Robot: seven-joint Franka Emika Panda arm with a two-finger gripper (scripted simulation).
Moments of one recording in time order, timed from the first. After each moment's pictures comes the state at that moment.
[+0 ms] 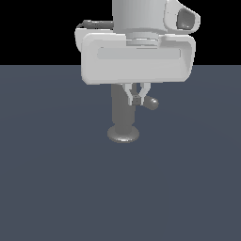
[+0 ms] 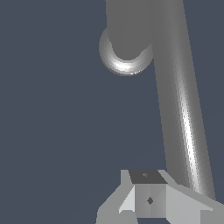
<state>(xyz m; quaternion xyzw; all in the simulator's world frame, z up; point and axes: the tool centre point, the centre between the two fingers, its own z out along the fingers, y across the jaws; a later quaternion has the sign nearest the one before) -0.157 -0.031 0.225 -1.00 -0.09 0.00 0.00</state>
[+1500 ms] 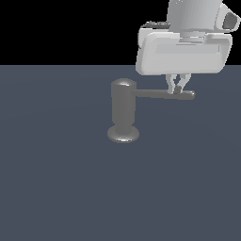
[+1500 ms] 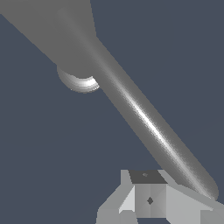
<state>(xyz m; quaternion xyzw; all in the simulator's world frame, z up) -0.101 -0.135 0.235 -0.99 -0.10 -0.01 0.00</state>
